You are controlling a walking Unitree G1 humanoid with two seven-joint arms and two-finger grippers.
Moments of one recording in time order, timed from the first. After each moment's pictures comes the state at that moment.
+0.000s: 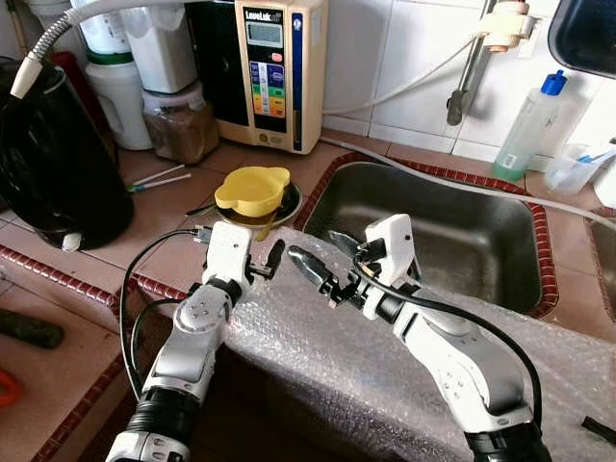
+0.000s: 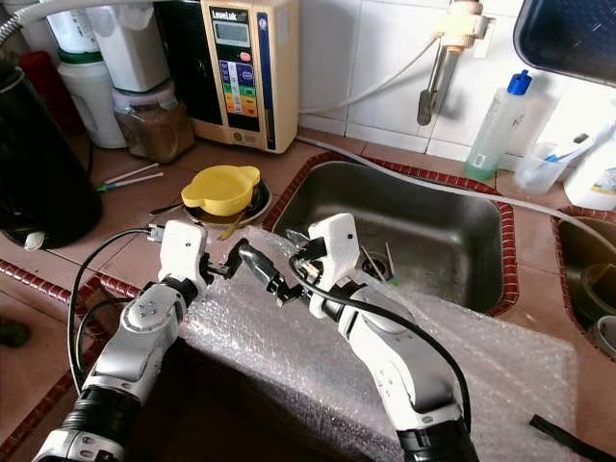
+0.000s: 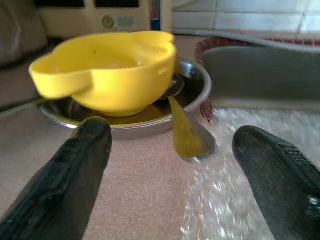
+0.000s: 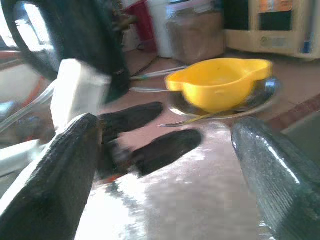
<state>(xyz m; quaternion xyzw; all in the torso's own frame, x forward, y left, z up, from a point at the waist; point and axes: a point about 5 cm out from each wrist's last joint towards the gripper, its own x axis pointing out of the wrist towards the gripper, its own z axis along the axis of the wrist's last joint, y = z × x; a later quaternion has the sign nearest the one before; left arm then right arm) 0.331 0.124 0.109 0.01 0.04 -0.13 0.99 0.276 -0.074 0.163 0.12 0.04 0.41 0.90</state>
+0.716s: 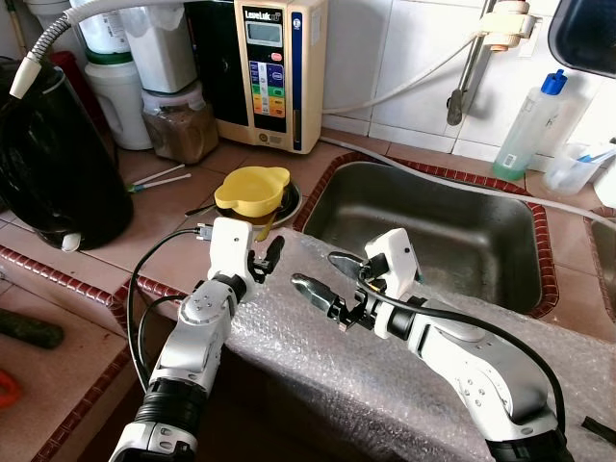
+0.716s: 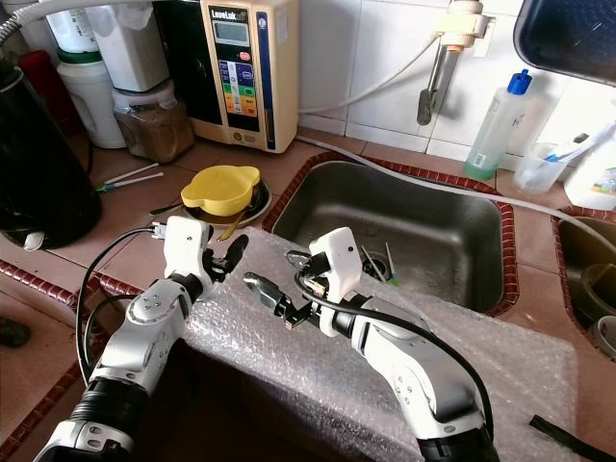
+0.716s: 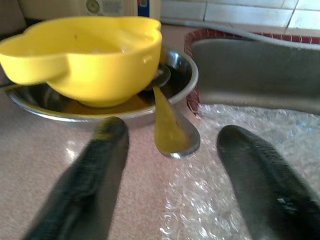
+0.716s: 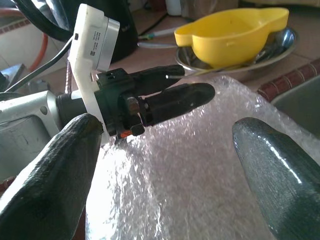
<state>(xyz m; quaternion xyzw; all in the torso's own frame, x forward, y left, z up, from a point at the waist) 0.332 0.118 0.103 0.00 0.06 -0.16 0.98 0.269 -0.087 0.149 0.09 0.11 0.42 0.90</state>
